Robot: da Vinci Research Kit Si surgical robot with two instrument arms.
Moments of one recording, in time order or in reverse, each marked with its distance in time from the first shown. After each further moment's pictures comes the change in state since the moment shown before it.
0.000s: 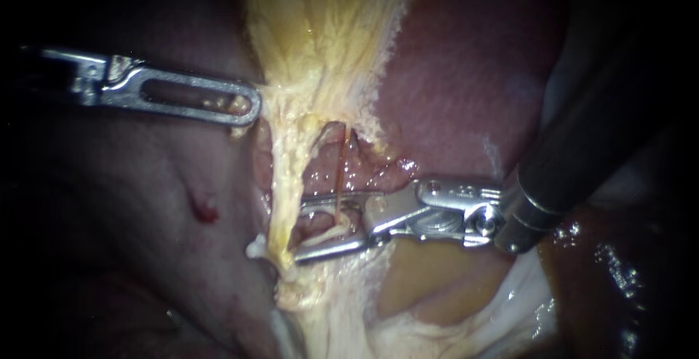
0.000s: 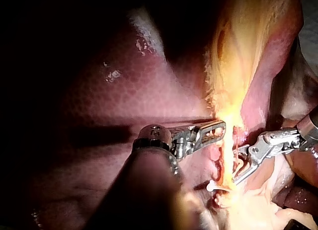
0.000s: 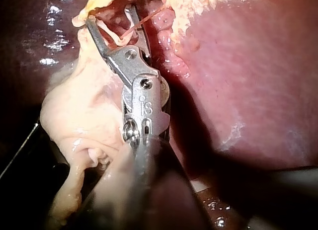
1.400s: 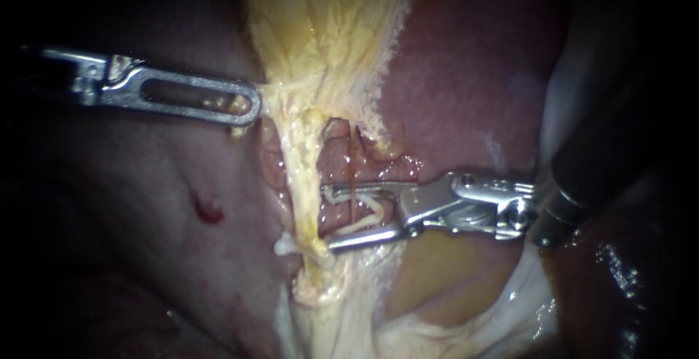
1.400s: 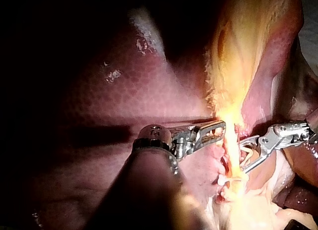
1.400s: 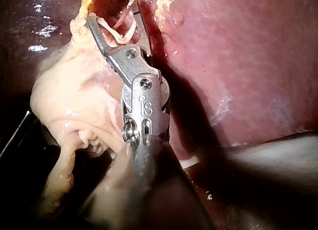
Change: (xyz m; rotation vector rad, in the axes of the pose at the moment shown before) right arm 0.000 0.000 -0.006 -0.088 0.007 0.009; left arm 0.000 0.000 0.000 0.001 0.001 0.000
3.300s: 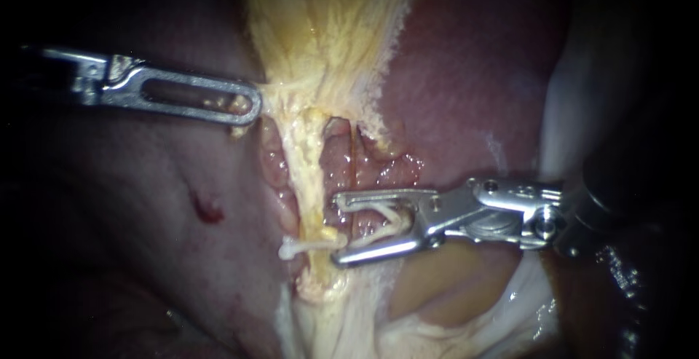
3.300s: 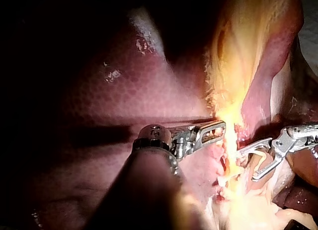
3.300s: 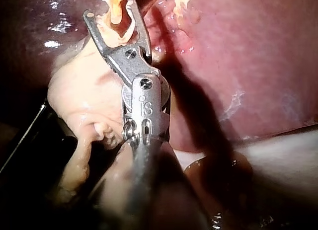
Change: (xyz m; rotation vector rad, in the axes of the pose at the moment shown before) right arm 0.003 -0.003 0.000 0.009 0.003 0.006; left arm 0.000 0.000 0.000 0.000 -0.001 0.000
